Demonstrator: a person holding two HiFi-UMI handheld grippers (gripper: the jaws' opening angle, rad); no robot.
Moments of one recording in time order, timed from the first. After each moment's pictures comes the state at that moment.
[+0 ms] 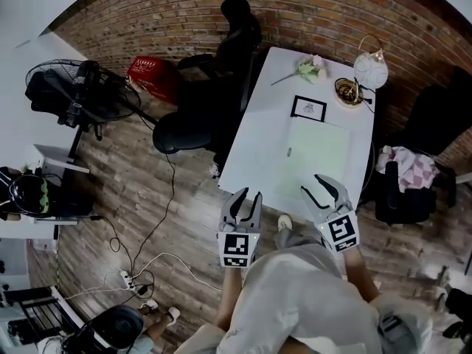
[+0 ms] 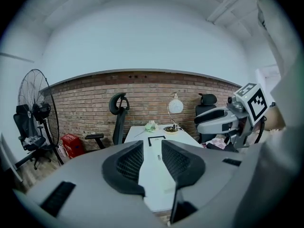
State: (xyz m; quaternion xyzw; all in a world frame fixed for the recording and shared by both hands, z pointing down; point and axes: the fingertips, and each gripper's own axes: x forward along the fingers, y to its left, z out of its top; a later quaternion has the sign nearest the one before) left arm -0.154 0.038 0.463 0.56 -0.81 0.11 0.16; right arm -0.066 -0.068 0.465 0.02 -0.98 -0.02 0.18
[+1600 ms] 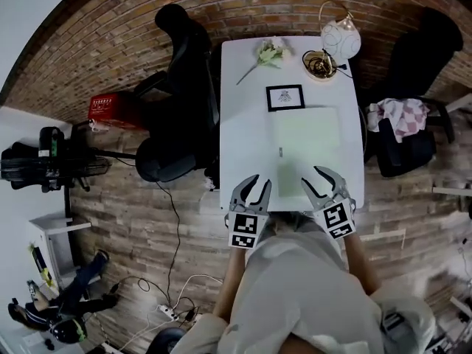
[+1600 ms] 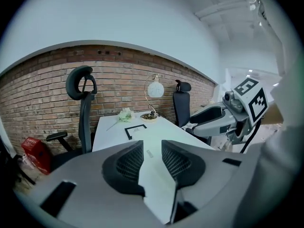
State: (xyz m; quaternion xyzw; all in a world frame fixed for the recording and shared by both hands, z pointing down) left arm -0.199 -0.046 0.538 0.71 -0.65 0.17 0.20; right arm -0.095 -0.097 0.541 0.17 -0.95 0.01 0.27
